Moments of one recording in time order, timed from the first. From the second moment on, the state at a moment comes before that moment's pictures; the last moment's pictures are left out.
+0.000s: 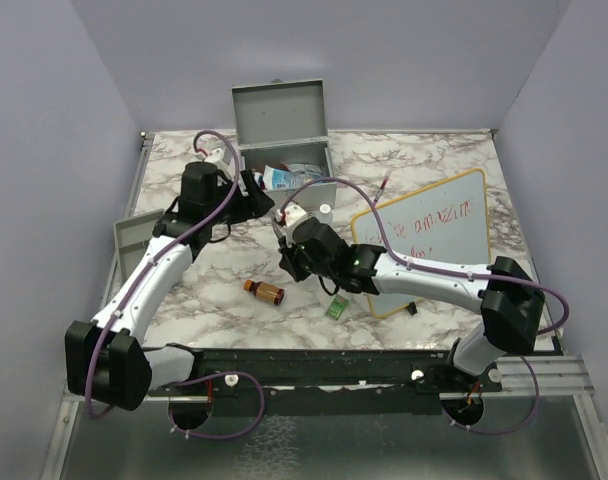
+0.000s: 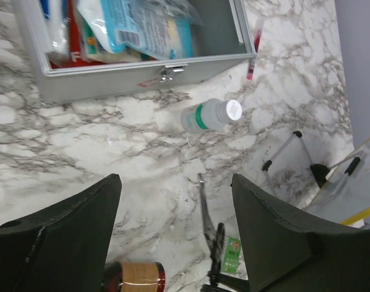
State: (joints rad) left arm -0.29 1.25 1.00 -0.26 0.26 -0.53; right arm 1.08 1.61 1.11 -0.11 0.17 0.29
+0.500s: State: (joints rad) left arm -0.16 1.21 1.17 -0.34 0.44 -0.49; right arm 1.04 1.63 1.37 -0.19 0.08 -0.22
